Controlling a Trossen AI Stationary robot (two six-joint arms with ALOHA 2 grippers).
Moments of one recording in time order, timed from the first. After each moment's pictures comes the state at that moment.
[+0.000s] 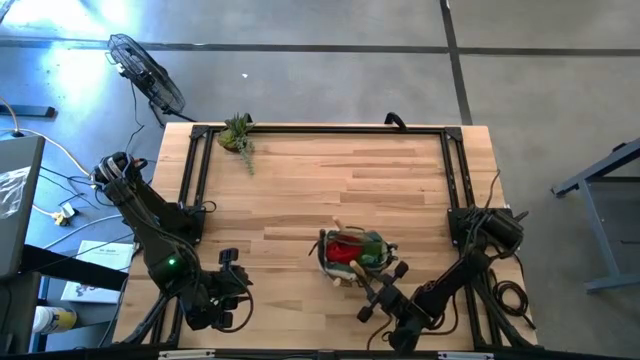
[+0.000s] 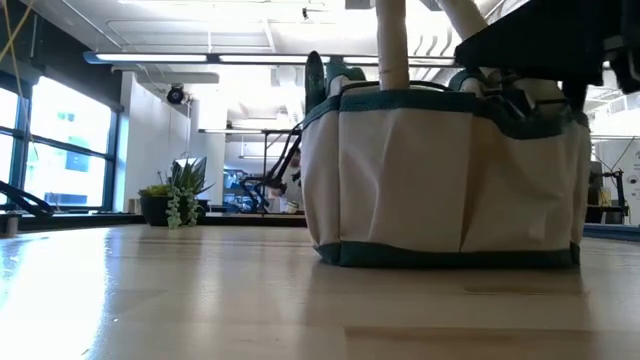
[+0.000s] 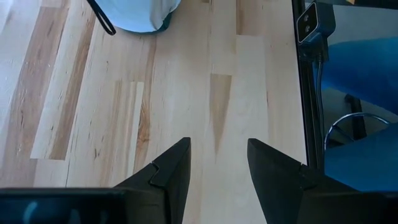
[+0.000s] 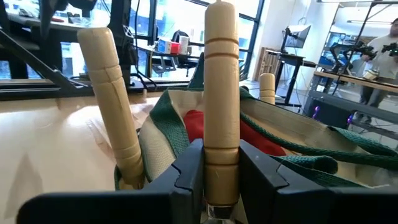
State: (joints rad) left arm -0.92 1.38 1.15 -0.80 -0.48 -0.87; right arm 0.86 2.00 1.00 0.29 1.57 0.62
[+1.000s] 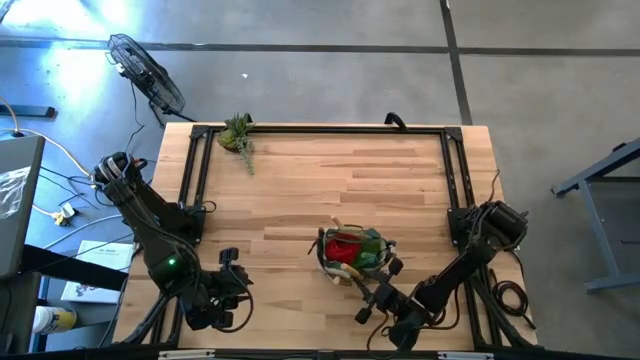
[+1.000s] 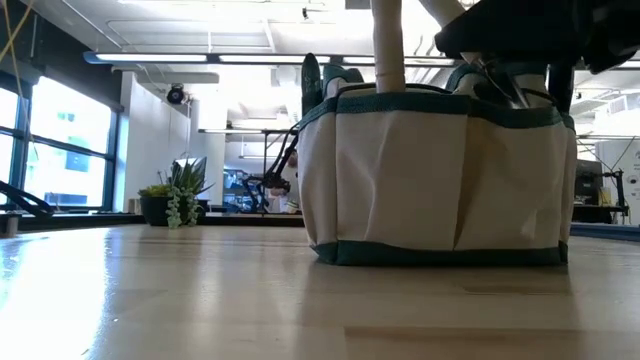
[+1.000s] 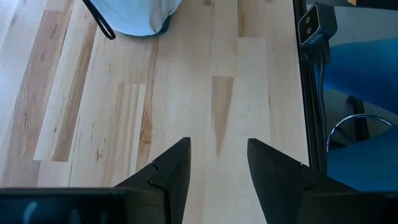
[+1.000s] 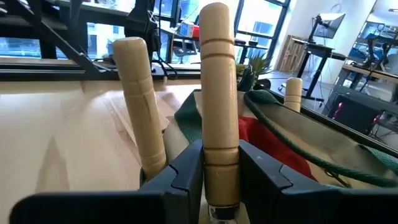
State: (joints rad) left arm -0.92 1.38 1.15 -0.80 -0.49 -0.87; right arm 0.84 1.94 1.00 0.29 1.42 0.51
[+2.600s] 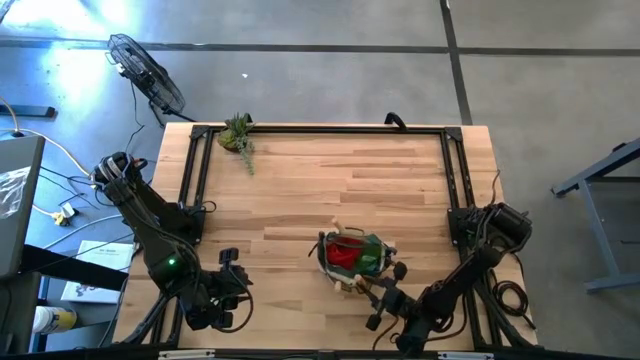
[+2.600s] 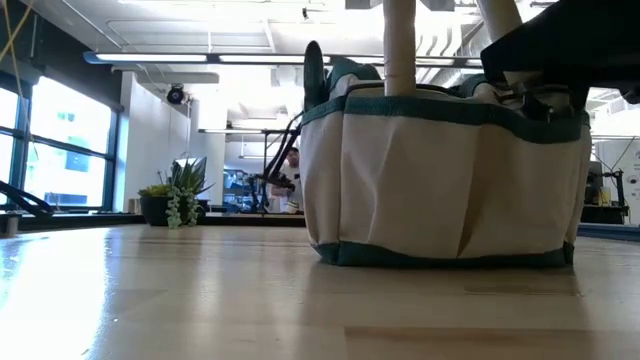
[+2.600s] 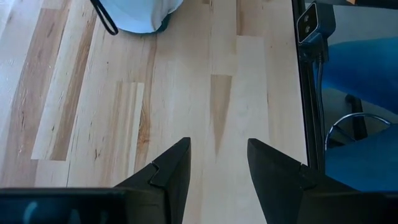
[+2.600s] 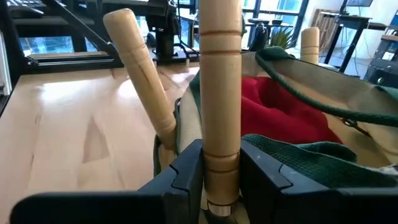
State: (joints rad) left arm -0.92 1.38 1.15 -0.80 -0.49 -0.87; right arm 0.90 1.93 1.00 0.04 1.33 0.87
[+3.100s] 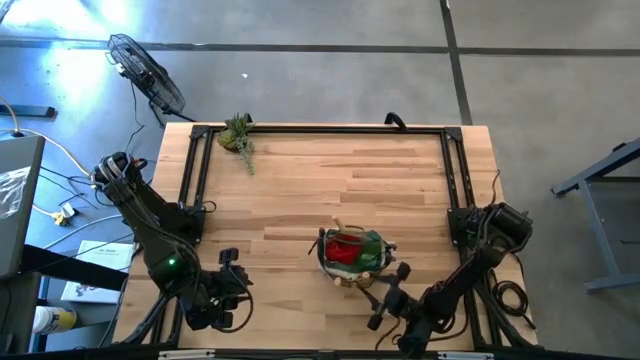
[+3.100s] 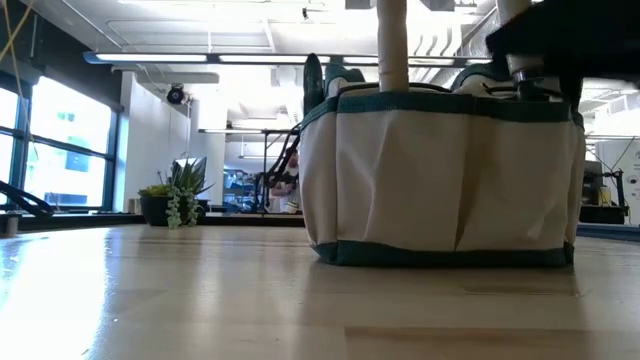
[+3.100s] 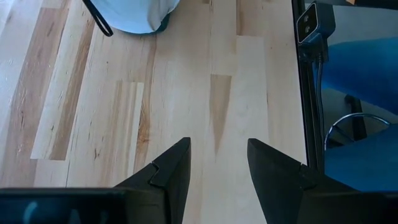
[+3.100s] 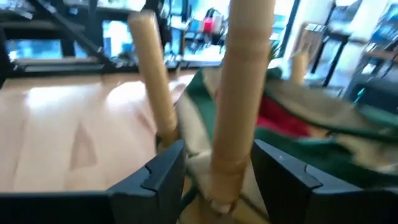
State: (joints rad) left arm -0.92 1.38 1.15 -0.80 -0.48 -0.87; right arm 0.91 1.93 1.00 0.04 1.41 0.81
